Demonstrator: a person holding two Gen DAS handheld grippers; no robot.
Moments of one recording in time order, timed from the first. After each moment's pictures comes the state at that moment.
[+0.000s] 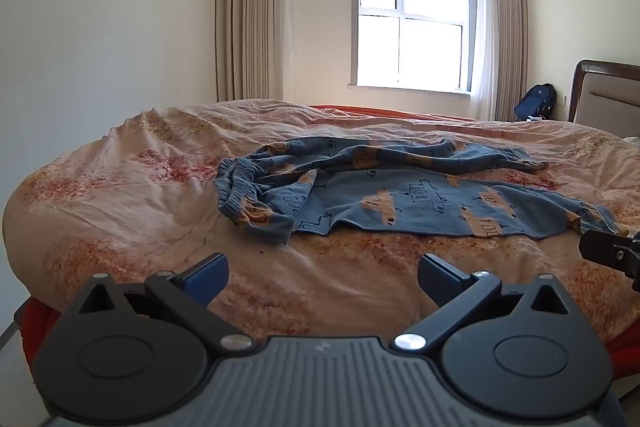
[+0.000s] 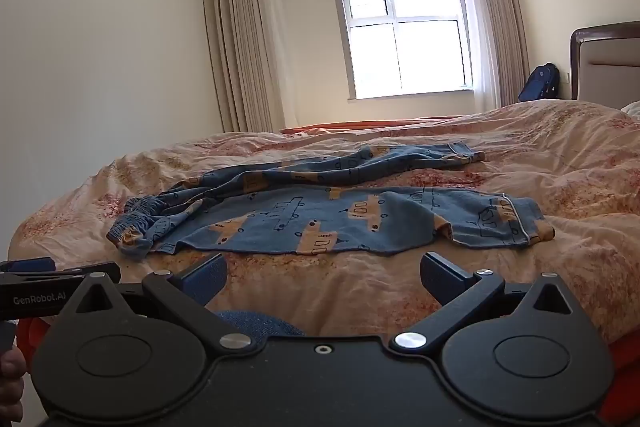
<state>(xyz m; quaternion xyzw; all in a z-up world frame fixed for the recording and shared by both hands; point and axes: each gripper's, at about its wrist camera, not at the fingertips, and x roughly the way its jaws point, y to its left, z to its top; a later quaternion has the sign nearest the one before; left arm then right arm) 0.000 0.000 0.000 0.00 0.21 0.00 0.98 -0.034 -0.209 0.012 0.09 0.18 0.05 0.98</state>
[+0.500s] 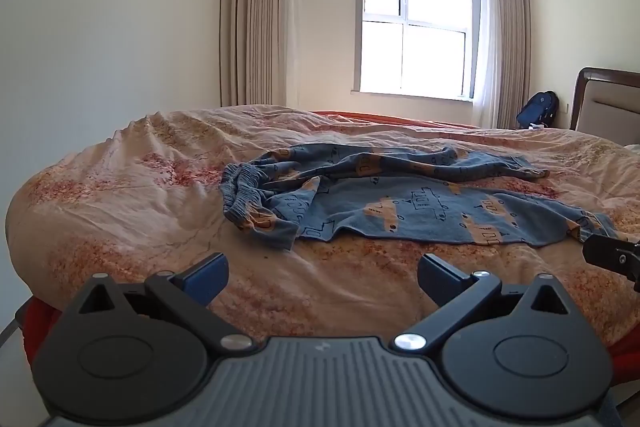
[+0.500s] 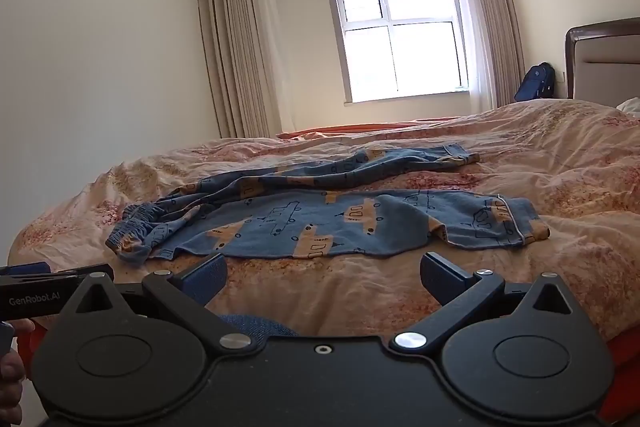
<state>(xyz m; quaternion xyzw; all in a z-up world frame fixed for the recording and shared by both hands) -0.005 0.002 0.003 0.00 0.21 0.00 0.98 -0.035 -0.214 0.014 0.09 0.18 0.05 0.98</state>
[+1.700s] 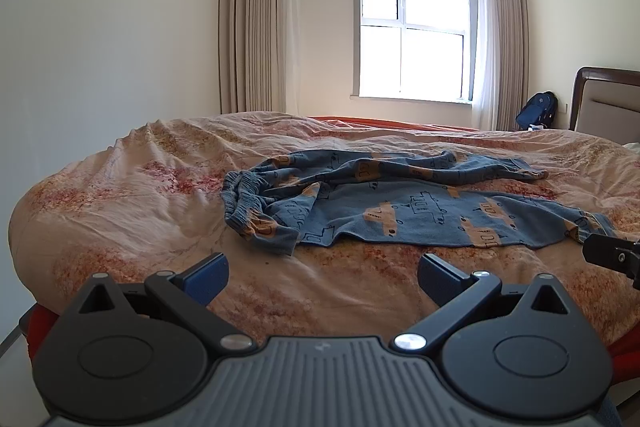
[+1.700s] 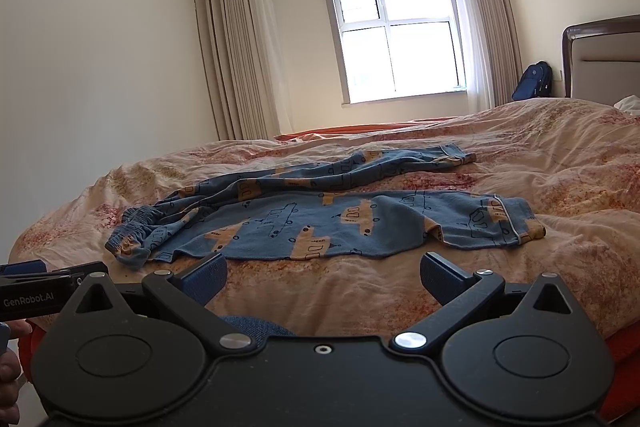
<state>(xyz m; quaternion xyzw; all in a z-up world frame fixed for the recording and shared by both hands) -0.010 0.002 0.009 0.01 0.20 0.00 0.98 -0.040 -0.212 0.015 0.10 0.18 0.04 0.98</state>
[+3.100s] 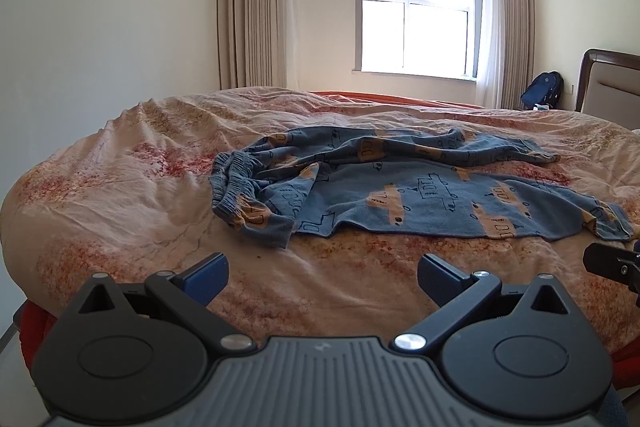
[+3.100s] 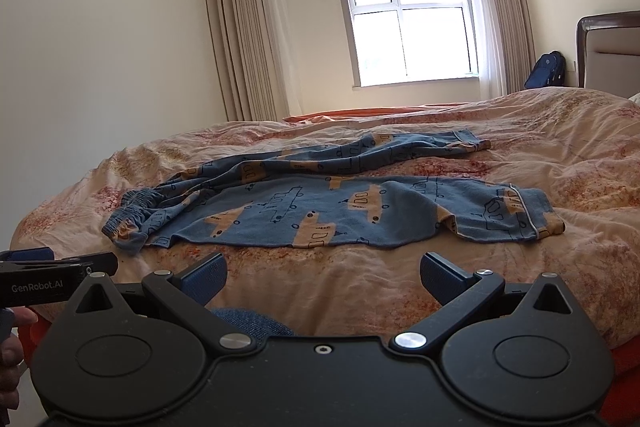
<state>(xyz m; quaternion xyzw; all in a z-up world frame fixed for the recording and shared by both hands) 0.031 -0.002 0.000 0.01 0.24 0.01 0.97 -0.014 -0.213 0.007 0.09 0.21 0.06 0.97</state>
